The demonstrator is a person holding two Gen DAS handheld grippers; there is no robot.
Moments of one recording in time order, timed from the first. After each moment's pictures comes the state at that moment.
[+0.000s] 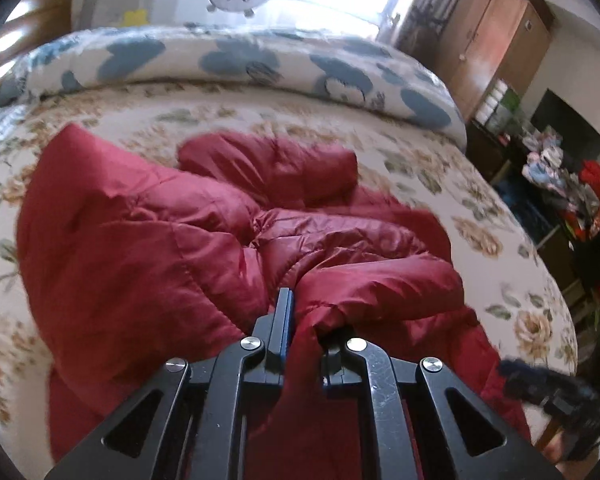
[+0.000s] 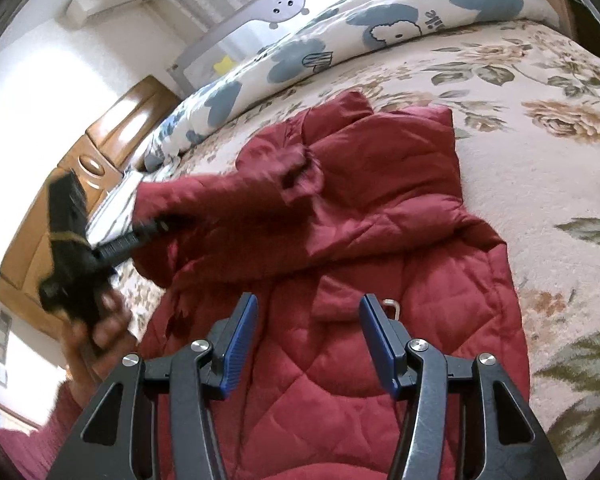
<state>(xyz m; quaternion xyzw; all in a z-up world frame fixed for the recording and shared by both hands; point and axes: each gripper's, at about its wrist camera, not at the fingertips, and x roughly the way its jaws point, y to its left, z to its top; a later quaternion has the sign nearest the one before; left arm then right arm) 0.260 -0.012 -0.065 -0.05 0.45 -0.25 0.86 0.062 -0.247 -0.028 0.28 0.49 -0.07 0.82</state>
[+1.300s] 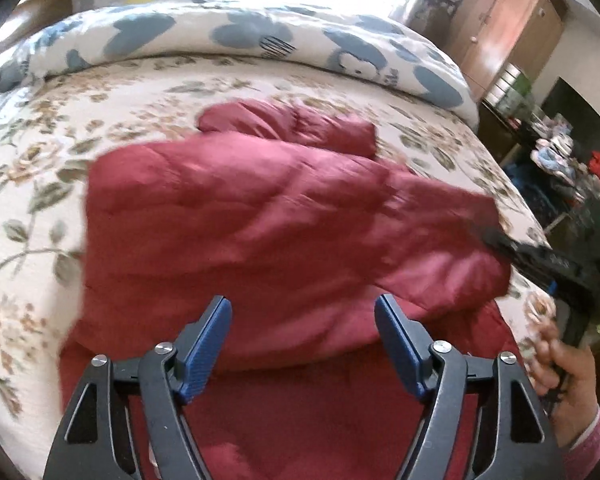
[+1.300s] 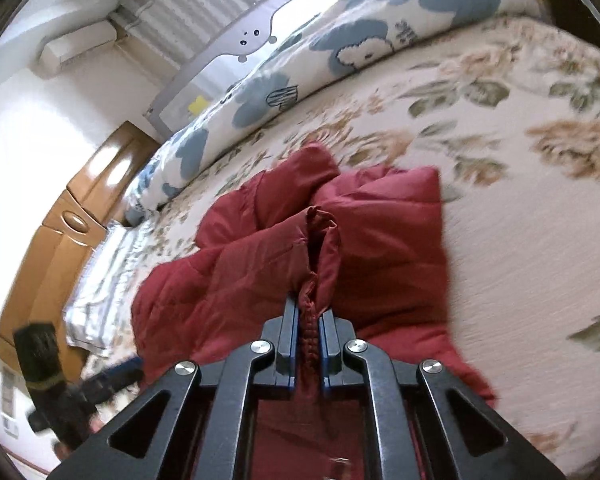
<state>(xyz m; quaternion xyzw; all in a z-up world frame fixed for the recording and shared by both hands) 0.280 0.011 -0.065 -0.04 0.47 -0.23 0.85 0.130 -0.328 -0.062 0.30 0.45 -0.11 0.83</state>
